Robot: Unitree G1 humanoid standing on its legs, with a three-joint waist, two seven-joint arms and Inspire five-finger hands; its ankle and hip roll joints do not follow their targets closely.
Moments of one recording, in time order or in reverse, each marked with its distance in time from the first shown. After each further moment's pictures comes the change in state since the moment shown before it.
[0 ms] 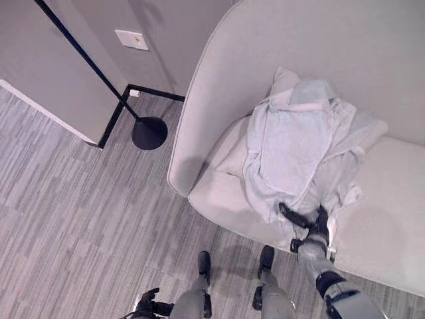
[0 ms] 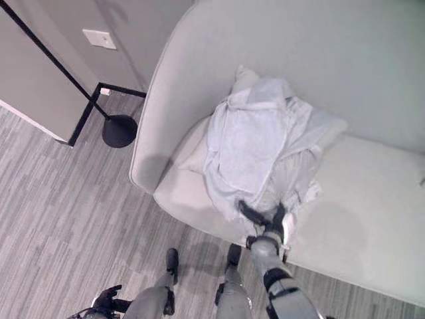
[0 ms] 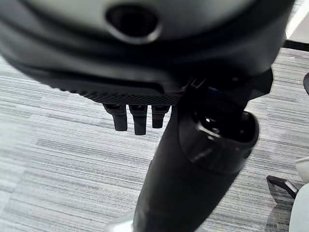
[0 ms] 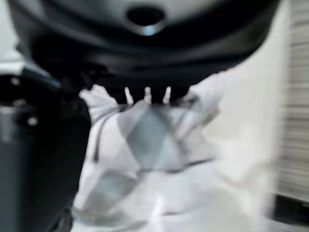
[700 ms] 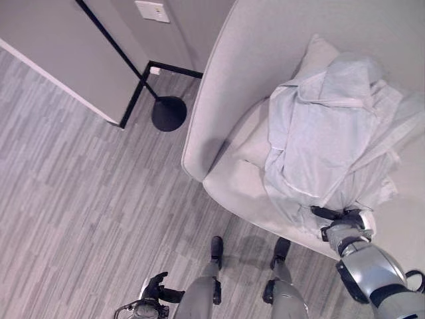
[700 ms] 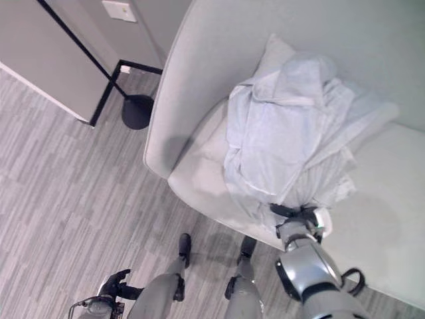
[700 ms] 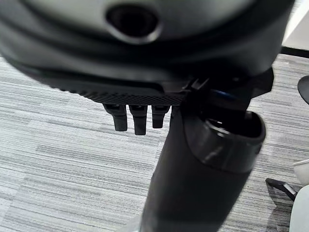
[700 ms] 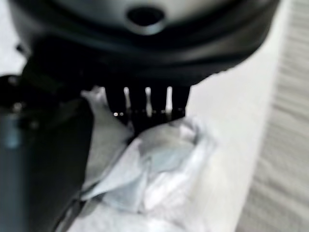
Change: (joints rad) left arm -0.003 0.019 -0.062 -0.088 0.046 -0.045 -0.058; right arm -0.430 -0.193 0.207 0.394 -0.102 0.318 0.126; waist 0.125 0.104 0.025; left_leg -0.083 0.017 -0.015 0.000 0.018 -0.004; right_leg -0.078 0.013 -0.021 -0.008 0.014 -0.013
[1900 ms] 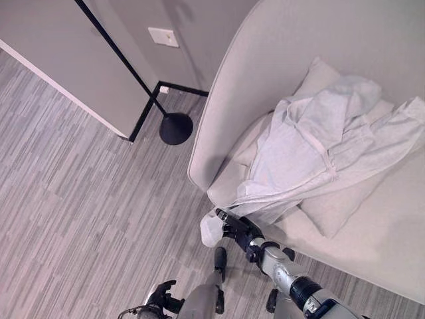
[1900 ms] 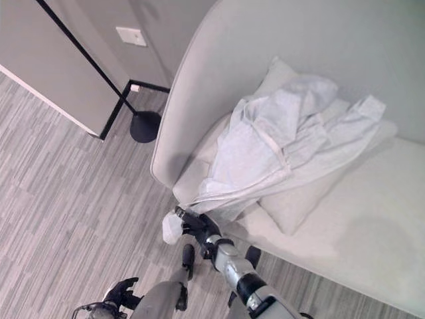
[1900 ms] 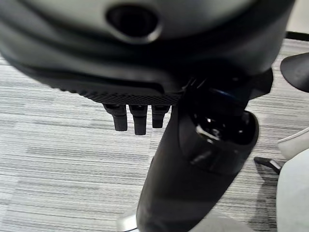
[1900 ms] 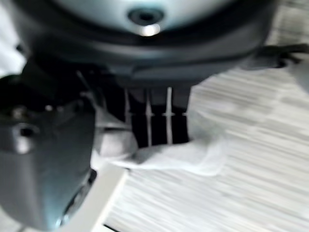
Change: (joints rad) left arm 0.046 -0.012 0.015 0.002 0.112 0.025 -0.032; right arm 0.465 0.284 -0.001 -0.796 0.540 -0.209 0.463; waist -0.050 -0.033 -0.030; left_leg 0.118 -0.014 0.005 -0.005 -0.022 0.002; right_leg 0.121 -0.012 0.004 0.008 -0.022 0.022
